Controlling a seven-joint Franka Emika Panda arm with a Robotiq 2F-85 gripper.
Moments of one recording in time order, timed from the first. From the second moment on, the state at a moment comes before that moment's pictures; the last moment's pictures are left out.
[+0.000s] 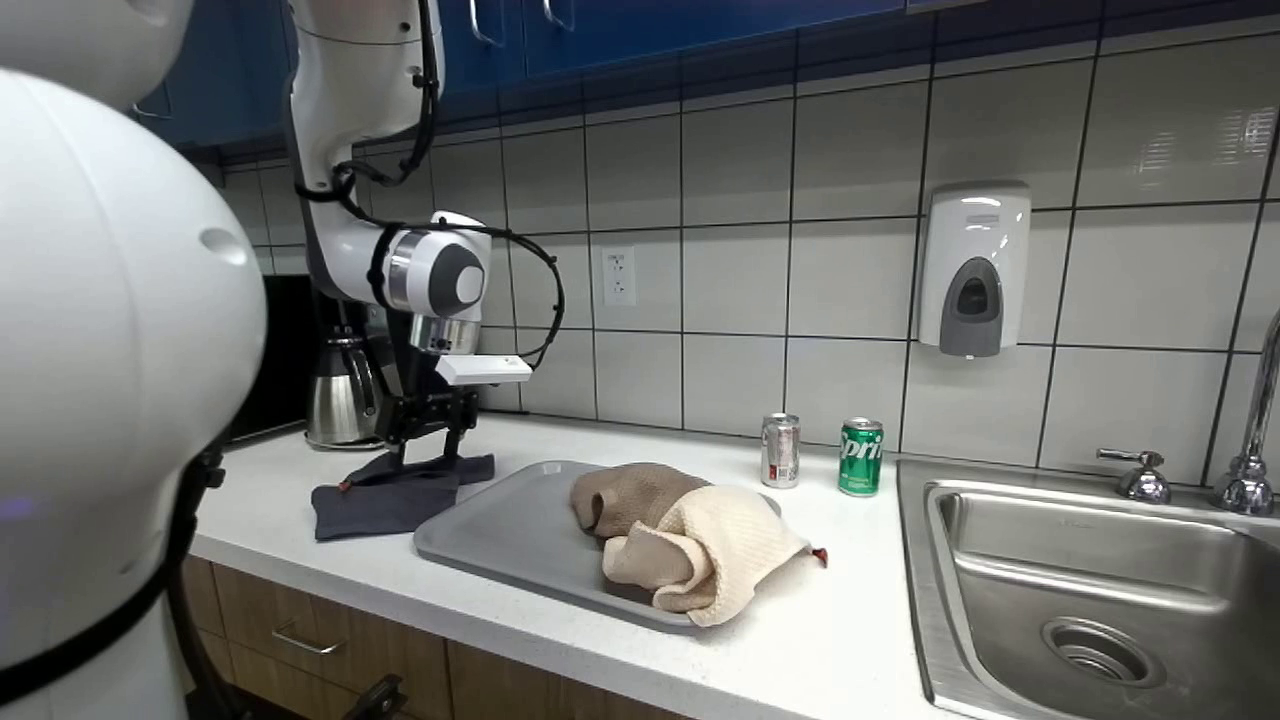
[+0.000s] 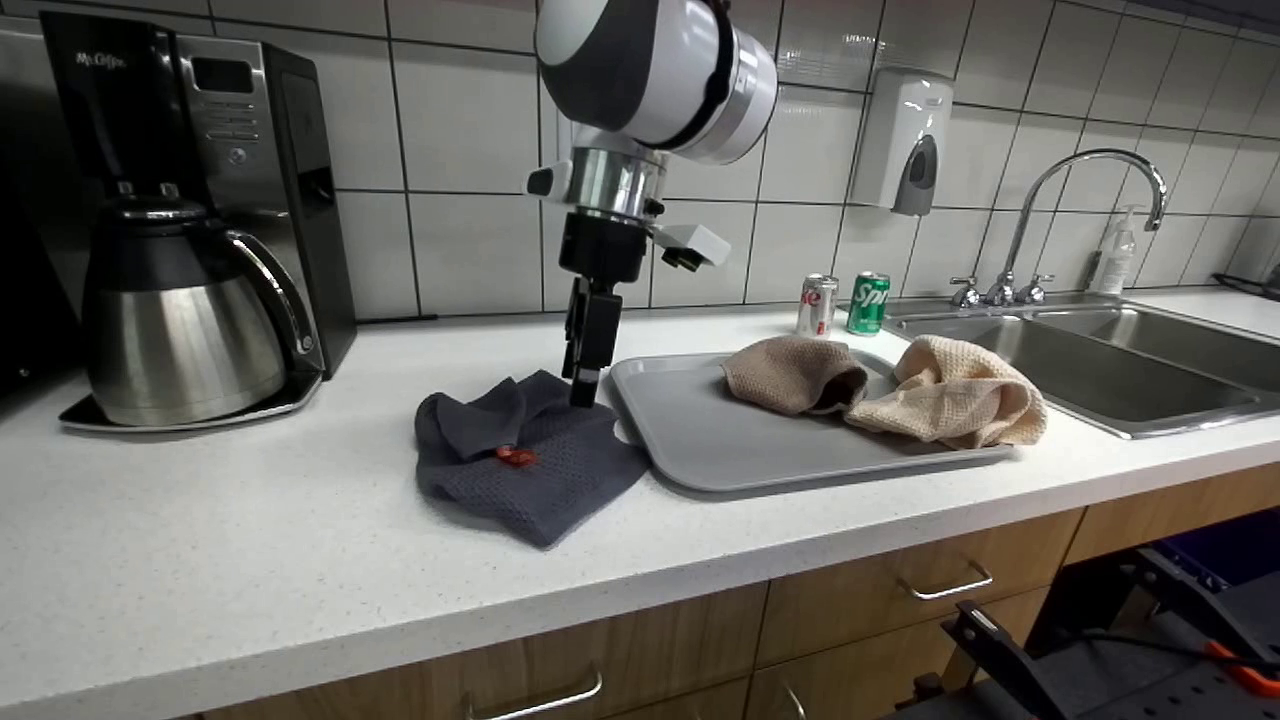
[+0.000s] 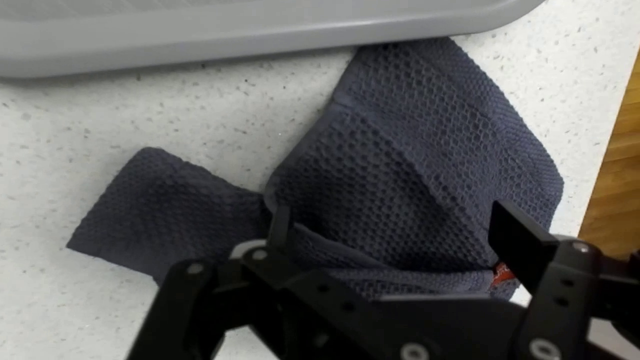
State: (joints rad) arm 0.12 0.42 0.37 -2.11 0.15 2.48 -1.16
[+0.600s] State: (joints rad) arm 0.16 0.43 0.38 -2.10 0.13 2.45 -1.23
